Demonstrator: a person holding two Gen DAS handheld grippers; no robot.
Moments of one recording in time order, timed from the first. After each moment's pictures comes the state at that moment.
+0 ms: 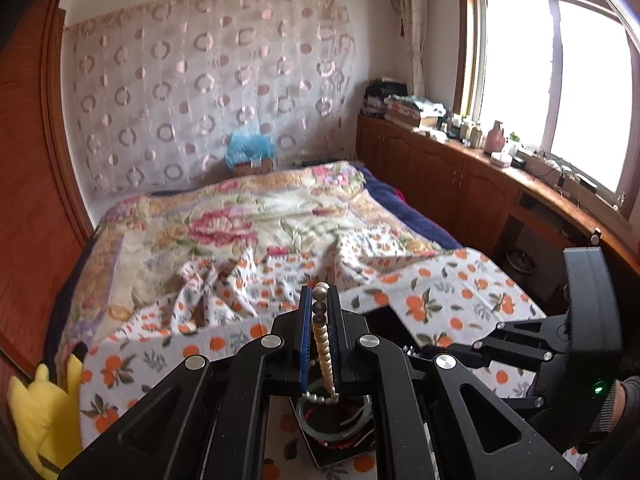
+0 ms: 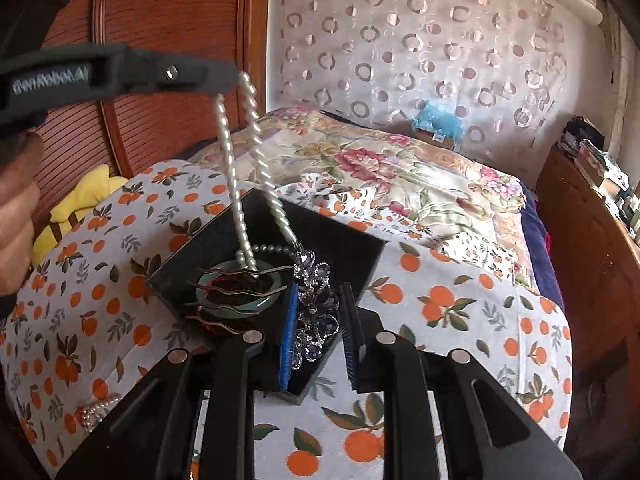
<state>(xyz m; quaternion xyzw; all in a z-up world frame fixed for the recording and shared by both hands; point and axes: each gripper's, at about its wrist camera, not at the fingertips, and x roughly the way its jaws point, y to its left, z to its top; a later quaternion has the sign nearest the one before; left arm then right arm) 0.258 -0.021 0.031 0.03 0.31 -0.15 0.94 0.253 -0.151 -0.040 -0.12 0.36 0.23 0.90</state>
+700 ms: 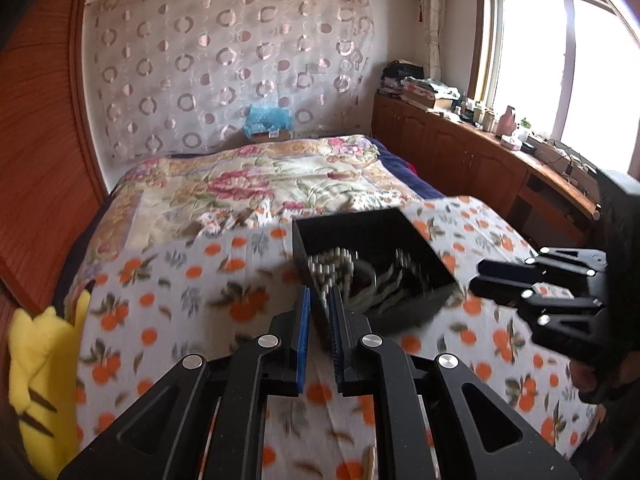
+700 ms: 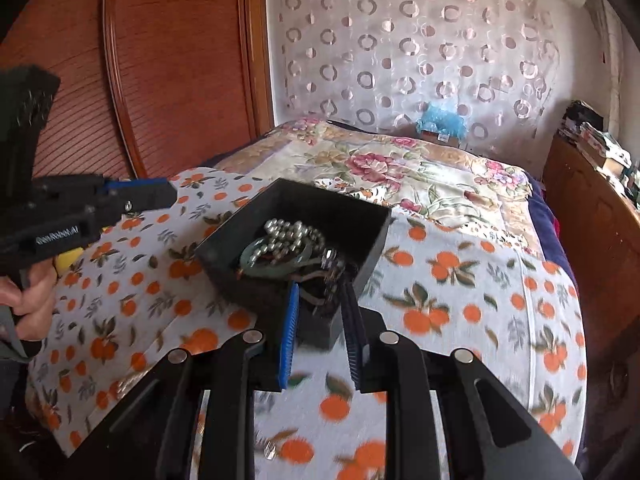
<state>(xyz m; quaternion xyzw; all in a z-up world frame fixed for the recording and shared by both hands) 0.164 0.012 -0.015 0.01 0.34 -0.12 0.93 0.186 -0.183 -0.034 -0.06 0.35 0.25 0.90</state>
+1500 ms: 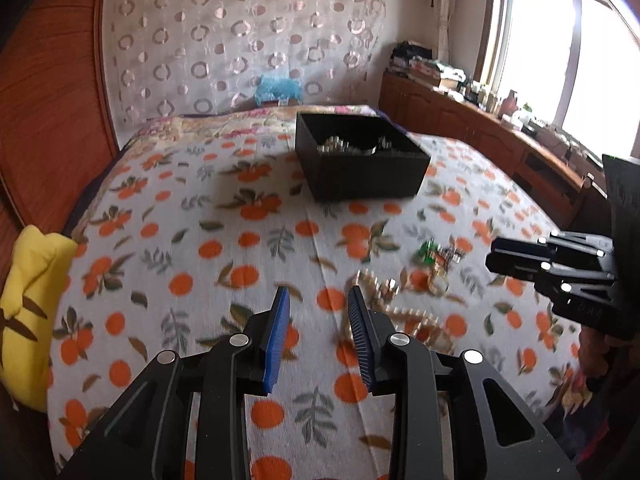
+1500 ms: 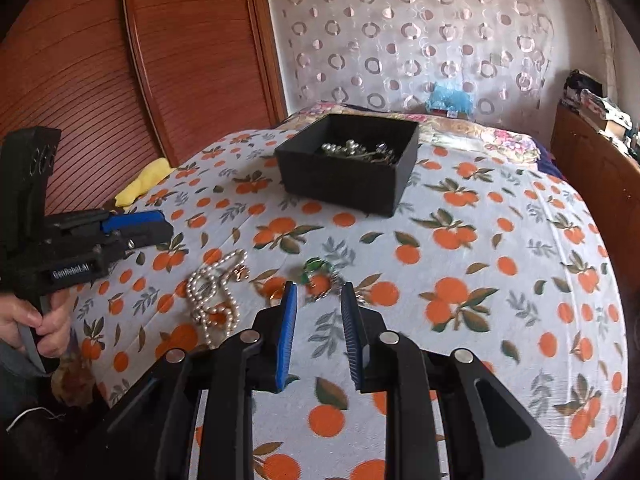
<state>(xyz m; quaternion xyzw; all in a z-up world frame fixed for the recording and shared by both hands) 0.059 0.020 -0.071 0.00 0.38 -0.10 0.92 0.084 -0.185 -0.071 -0.03 0.37 0.27 0.89</state>
